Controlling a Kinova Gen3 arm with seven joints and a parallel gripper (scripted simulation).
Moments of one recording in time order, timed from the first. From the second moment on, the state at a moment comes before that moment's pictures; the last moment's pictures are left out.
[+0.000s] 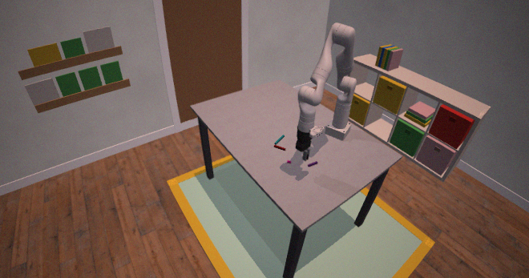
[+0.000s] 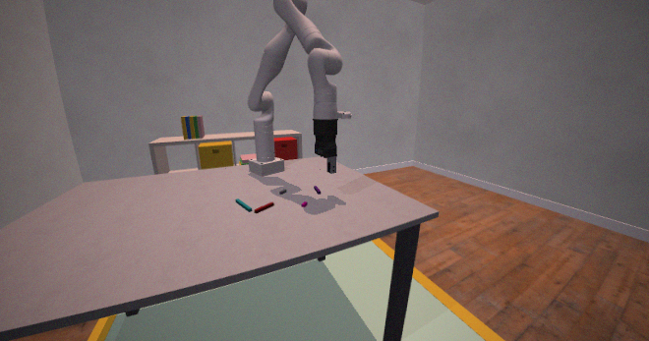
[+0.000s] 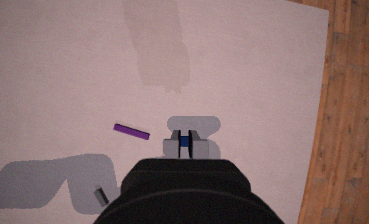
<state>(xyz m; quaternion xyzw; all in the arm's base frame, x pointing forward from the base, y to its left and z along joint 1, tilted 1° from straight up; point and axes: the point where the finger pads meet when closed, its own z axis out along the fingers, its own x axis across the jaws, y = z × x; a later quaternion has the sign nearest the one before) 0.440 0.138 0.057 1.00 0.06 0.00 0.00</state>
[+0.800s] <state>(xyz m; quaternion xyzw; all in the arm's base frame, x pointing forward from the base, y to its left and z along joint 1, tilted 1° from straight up) 0.338 0.084 0.057 0.93 0.36 -0.01 0.01</state>
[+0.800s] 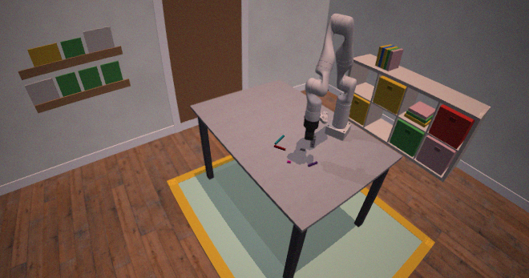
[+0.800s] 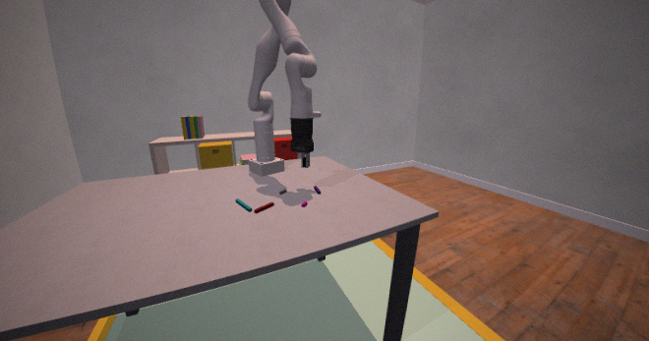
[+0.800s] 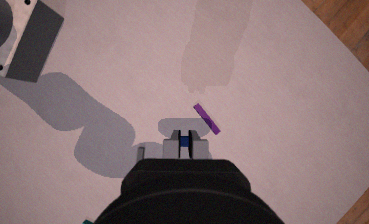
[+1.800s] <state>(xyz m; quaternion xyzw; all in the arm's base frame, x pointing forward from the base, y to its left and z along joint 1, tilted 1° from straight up) 0.333 0.077 0.048 0.93 0.37 0.00 0.01</state>
